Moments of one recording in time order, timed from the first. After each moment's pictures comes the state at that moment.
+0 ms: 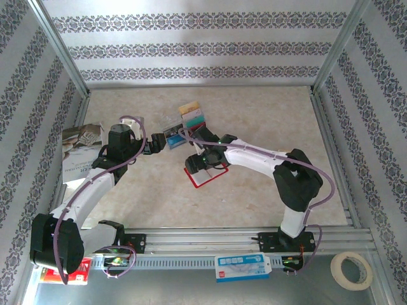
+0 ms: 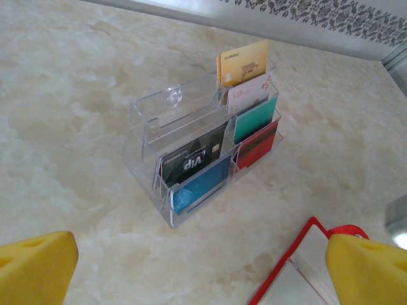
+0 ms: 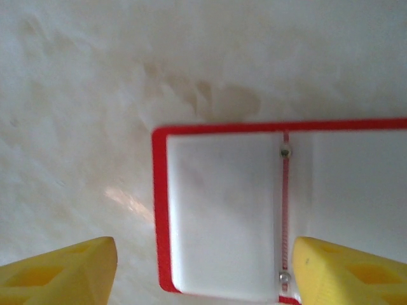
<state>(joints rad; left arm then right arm) -0.18 1.14 0.72 -0.11 0.19 -0.32 0.80 1.82 1.28 -0.63 -0.10 0.36</state>
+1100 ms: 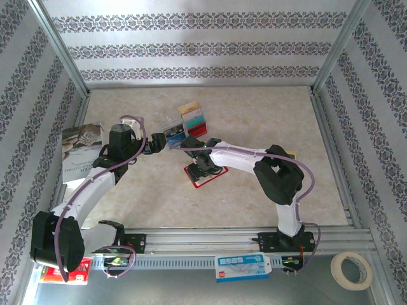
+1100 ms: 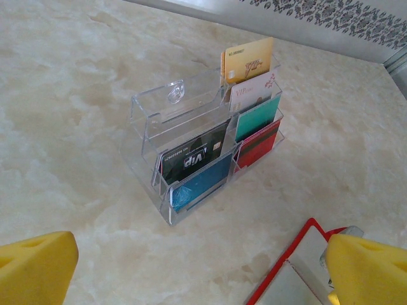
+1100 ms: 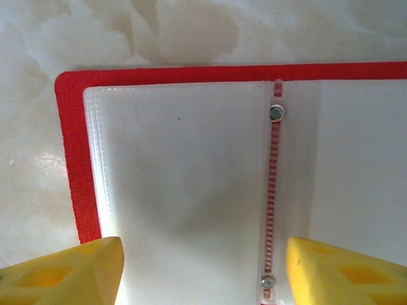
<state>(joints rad) -0.18 1.15 0.72 -0.10 0.19 -0.35 0.85 1.97 1.37 -0.77 0.06 0.37</state>
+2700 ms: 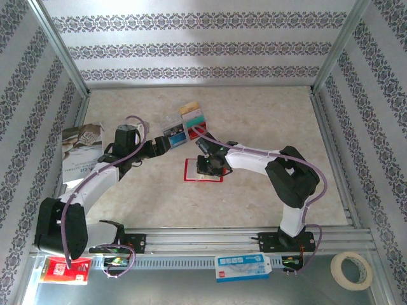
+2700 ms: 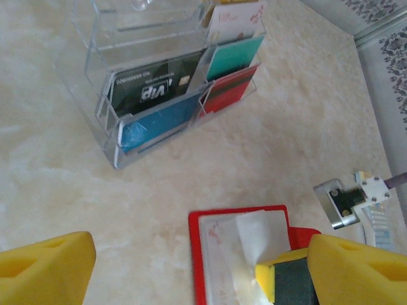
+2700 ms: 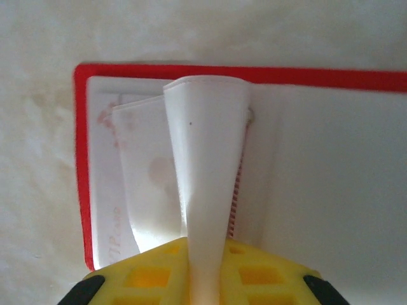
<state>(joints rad) -0.19 1.26 0.72 -0.12 0.40 -0.55 0.75 1.85 1.14 -0.44 -0.16 0.84</state>
